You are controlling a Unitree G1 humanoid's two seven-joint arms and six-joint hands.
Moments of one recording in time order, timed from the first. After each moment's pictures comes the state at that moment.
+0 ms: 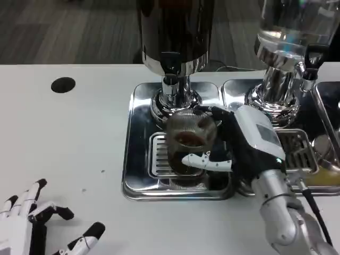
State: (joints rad) left arm 0.52 0.39 -0.08 0.00 0.80 -0.16 0.58; right arm -0.21 -0.19 0.34 0.20 -0.62 0.04 -0.19
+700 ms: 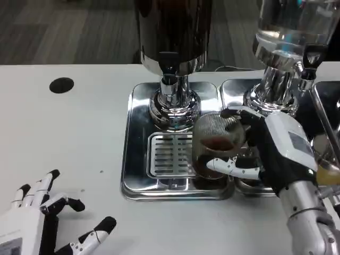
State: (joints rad) left arm 0.49 0.39 -0.10 -0.02 0.83 -0.15 0.56; right arm -0.06 -0.24 0.27 -0.02 -0.64 0.10 -0.16
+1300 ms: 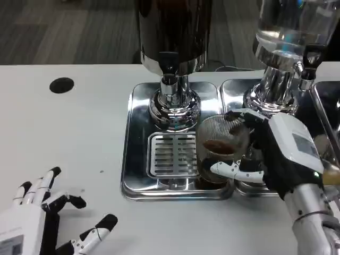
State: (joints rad) left arm 0.48 0.39 -0.10 -0.02 0.83 -0.15 0.56; right arm -0.01 -0.25 0.27 -0.13 -0.69 0.16 -0.10
